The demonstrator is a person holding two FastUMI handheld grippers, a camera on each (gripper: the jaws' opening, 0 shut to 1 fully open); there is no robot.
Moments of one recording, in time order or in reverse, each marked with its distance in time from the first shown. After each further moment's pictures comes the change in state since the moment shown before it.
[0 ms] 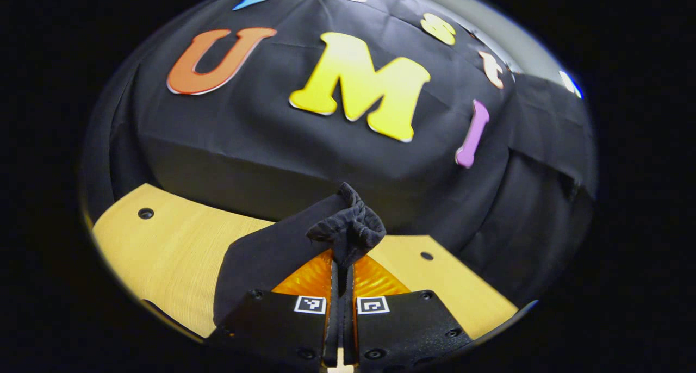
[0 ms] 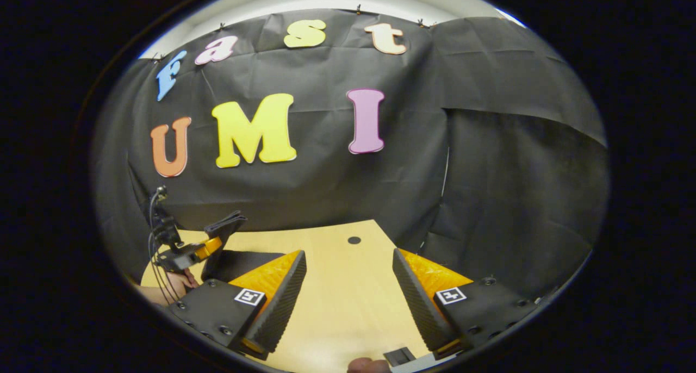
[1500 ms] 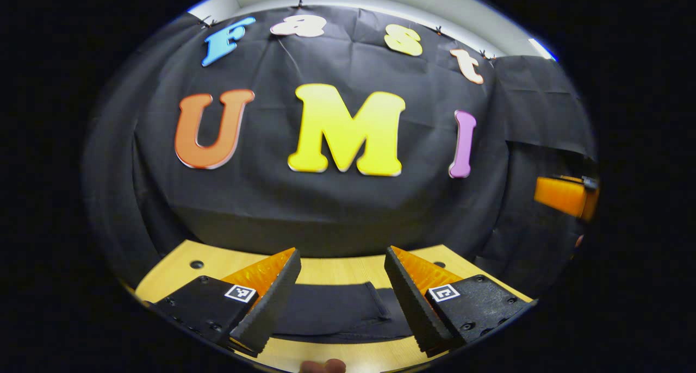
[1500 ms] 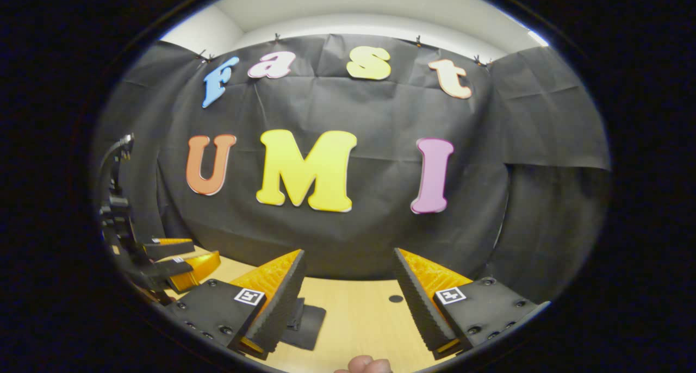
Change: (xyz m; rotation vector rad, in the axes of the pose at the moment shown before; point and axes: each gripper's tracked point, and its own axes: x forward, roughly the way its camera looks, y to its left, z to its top) left arm -0.132 0.007 0.164 0.108 -0.223 0.165; right arm 0.059 0.157 0.095 -0.165 -0.321 0.233
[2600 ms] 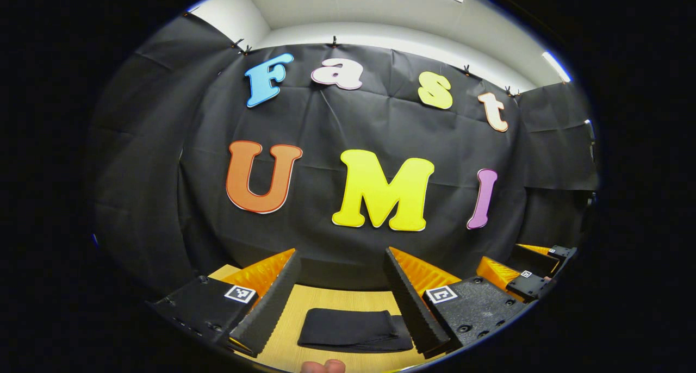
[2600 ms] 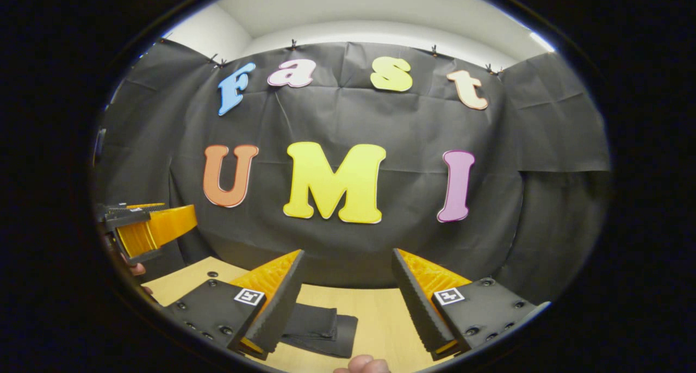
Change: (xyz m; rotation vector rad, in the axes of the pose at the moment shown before) left arm -0.071 0.038 0.071 -0.058 -0.119 0.135; right arm -0.013 0.075 0.009 0.025 -0.006 0.034
